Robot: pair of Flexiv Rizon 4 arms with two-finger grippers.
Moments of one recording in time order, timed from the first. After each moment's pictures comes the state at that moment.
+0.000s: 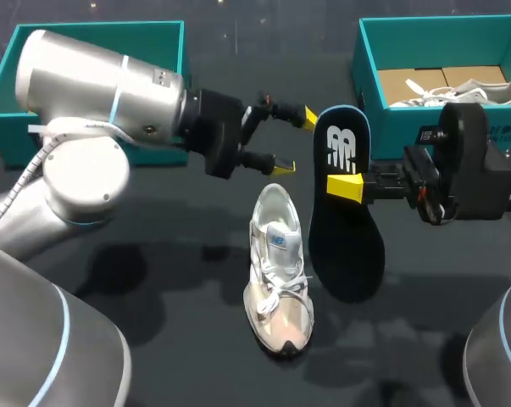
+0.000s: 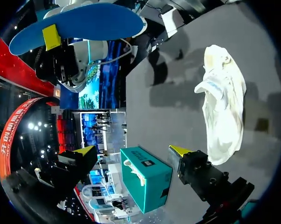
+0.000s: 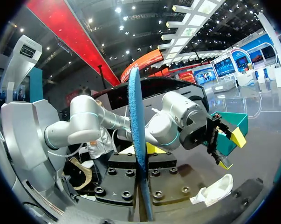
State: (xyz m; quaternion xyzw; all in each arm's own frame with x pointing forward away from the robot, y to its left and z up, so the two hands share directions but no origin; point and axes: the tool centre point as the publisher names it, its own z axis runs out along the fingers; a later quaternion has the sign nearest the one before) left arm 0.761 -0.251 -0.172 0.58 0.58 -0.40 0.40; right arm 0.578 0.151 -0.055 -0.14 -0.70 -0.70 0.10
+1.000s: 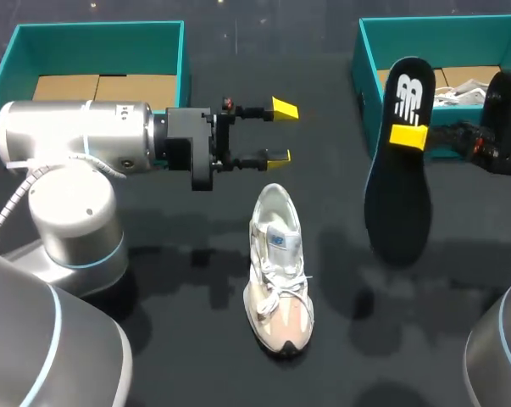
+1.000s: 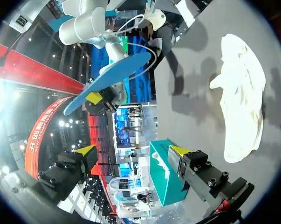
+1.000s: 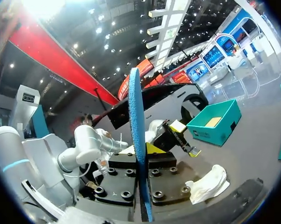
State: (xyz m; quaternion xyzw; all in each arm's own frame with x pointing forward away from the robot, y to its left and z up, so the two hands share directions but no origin) left arm 0.759 -0.229 -0.148 0.51 0.52 -0.46 0.51; right arm 0.662 0.064 -0.062 -0.23 -0.62 -0.72 0.19
